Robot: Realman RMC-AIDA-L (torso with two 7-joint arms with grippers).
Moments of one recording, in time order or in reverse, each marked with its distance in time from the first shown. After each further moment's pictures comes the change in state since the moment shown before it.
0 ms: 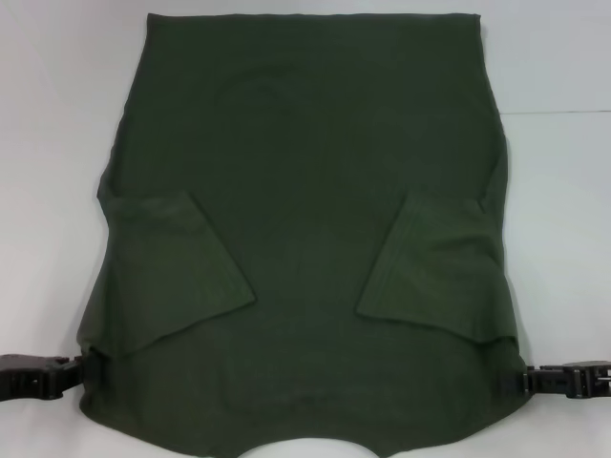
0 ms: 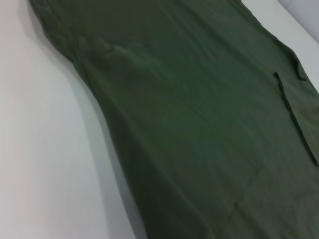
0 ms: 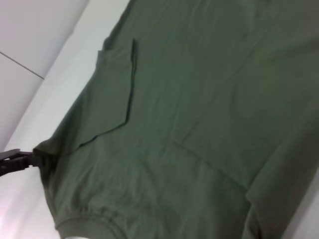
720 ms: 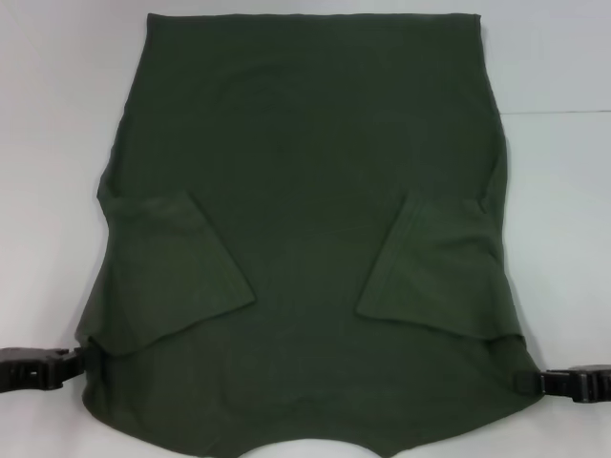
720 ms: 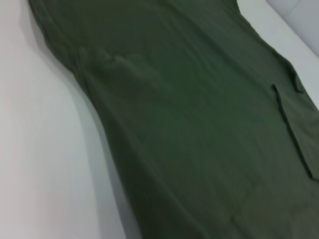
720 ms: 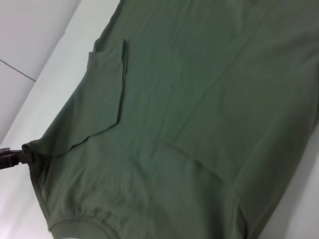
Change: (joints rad) left arm -0.001 0.003 -0.004 0.002 -0.025 0.009 -0.024; right arm -0.017 0.003 0.017 -0.006 -0.003 0.001 -0.015
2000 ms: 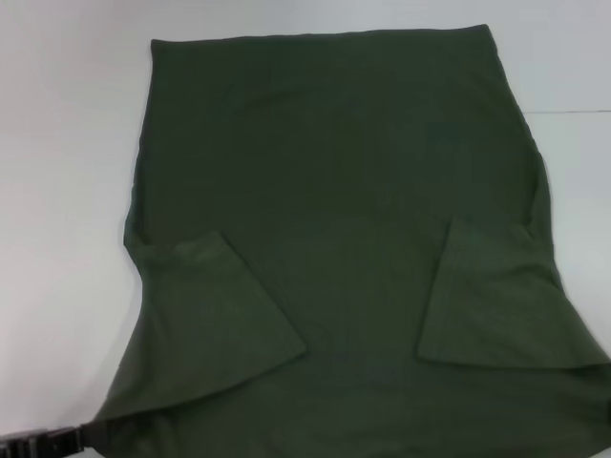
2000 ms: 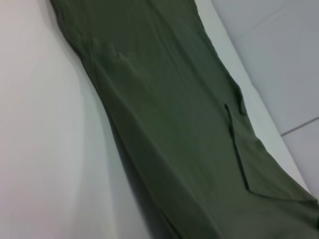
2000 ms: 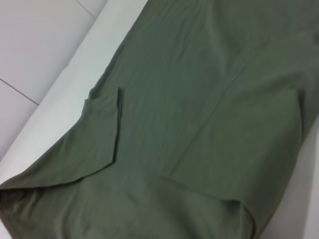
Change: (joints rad) left arm 0.113 -0.008 -0.116 -0.009 -0.009 0.293 -0.069; right arm -0.152 -0.076 0.176 -0.011 -0.003 -0.152 -0.190
